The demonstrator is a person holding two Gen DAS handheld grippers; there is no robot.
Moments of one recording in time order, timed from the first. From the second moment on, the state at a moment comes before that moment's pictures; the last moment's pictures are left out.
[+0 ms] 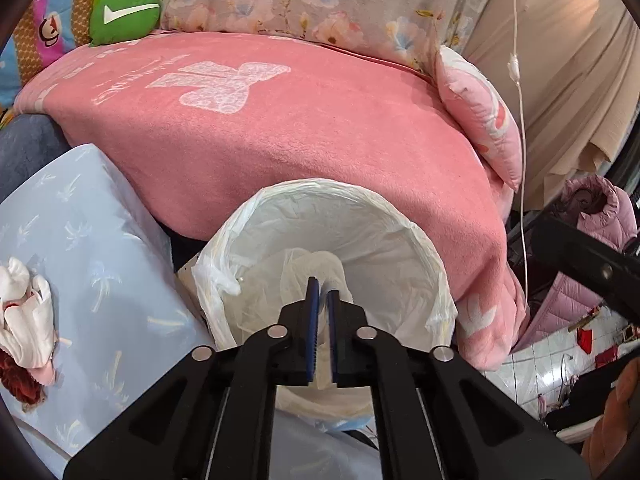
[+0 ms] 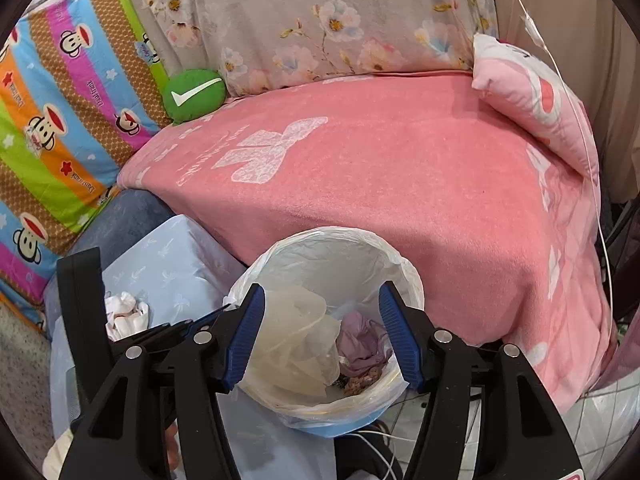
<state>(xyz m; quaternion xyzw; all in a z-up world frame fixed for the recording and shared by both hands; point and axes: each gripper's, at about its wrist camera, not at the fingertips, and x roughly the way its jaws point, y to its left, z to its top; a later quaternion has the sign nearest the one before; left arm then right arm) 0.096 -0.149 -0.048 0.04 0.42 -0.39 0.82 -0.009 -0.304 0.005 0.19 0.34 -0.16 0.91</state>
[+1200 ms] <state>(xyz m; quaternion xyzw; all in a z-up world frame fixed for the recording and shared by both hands) 0.131 0.099 -0.059 -0.05 0.40 -0.08 0.91 0.094 -0.103 -0.022 0.10 0.38 0.00 0.92</state>
